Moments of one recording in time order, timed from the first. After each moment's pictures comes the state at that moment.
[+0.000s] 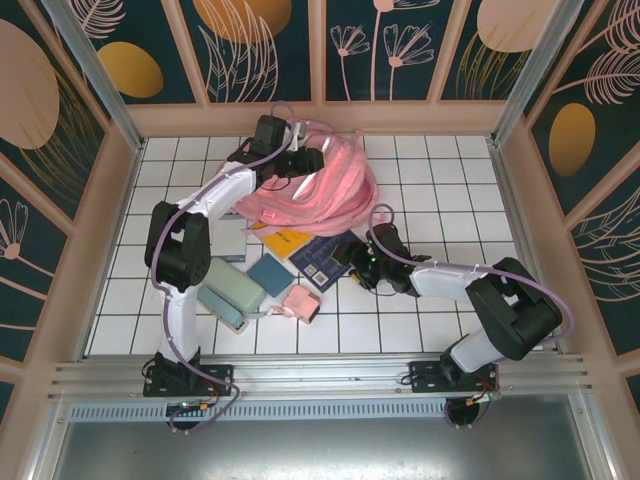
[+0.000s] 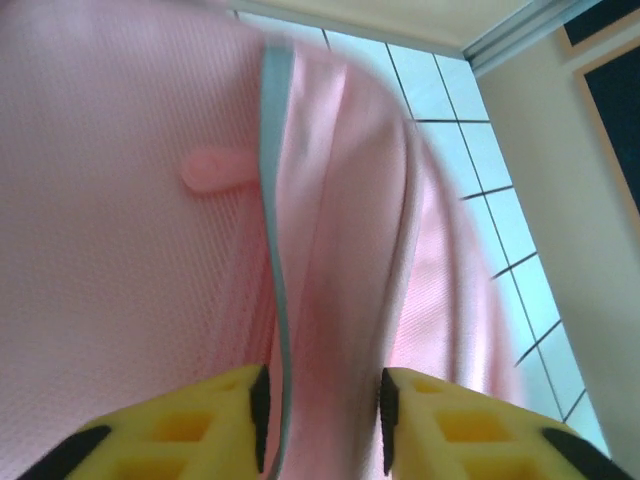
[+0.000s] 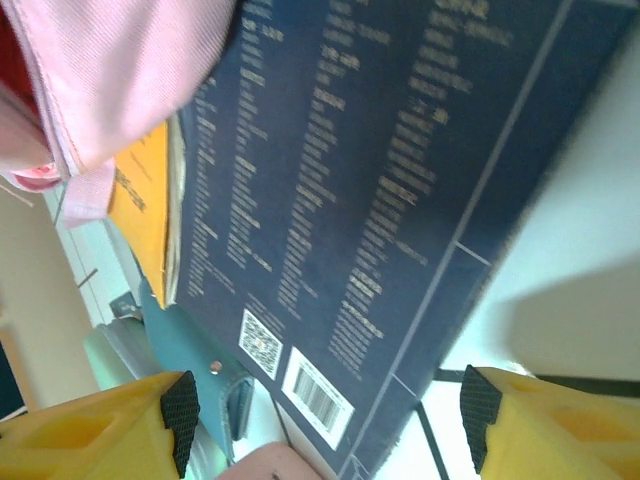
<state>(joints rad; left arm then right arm) -0.41 2.08 1.75 -0.30 0.44 -0.53 0.64 1.49 0.57 0.15 -0.28 1.24</state>
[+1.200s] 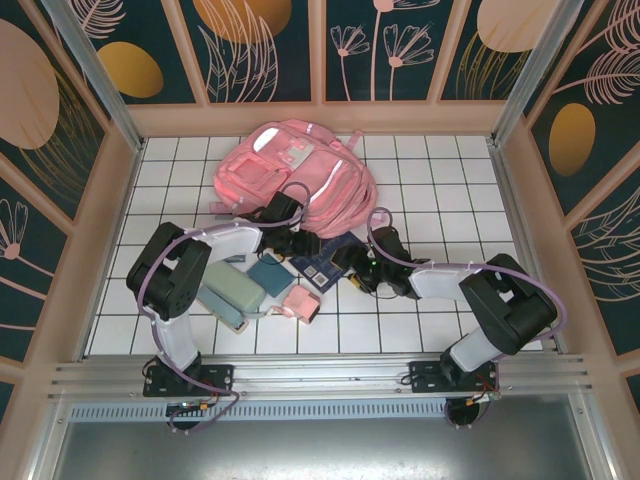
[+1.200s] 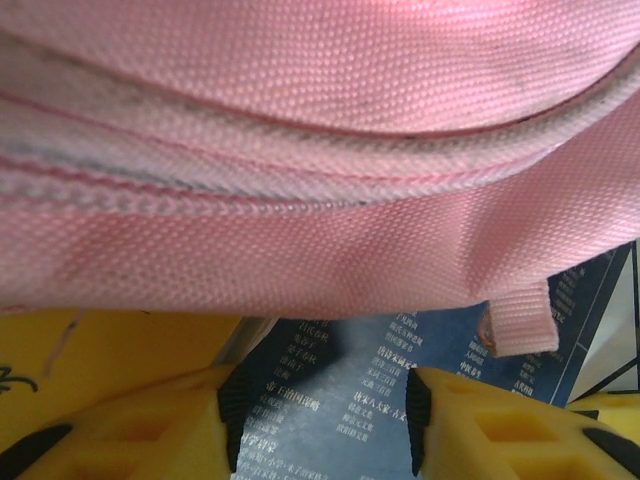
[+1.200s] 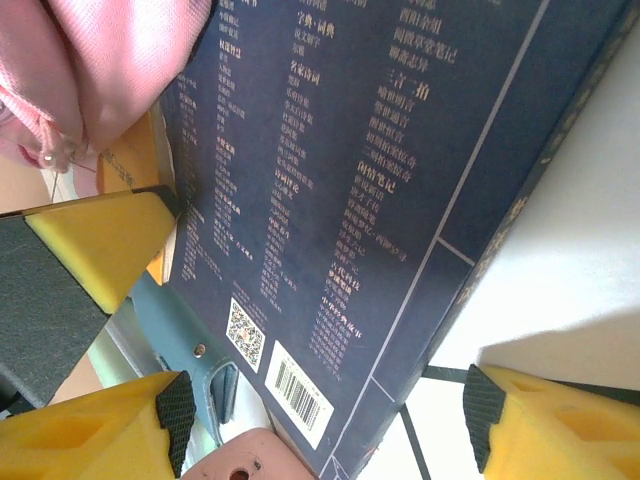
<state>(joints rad) -0.58 1.86 1.08 -0.26 0.28 -0.54 0.63 1.54 0.54 0.23 -0.35 1.22</state>
